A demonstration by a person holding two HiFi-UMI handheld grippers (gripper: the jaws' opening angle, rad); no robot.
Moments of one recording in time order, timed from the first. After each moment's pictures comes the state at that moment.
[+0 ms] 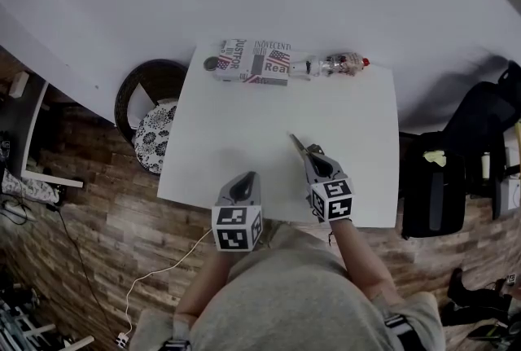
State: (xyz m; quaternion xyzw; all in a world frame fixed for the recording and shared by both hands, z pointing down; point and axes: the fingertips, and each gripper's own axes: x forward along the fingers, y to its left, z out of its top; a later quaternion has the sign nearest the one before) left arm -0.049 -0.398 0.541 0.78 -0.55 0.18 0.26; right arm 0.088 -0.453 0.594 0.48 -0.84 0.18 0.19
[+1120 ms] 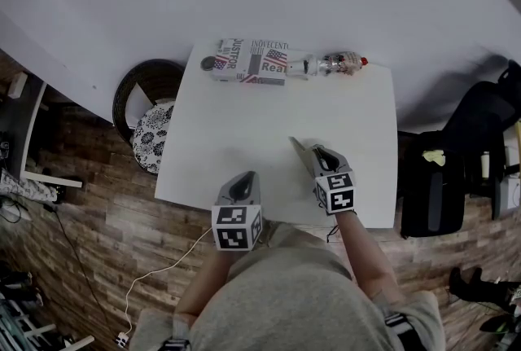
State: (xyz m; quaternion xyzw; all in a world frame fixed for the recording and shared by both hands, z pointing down) left arm -0.042 -0.403 0.546 0.78 -0.55 0.18 0.26; right arm 0.123 -0.473 0.619 0.50 -0.82 0.16 0.24
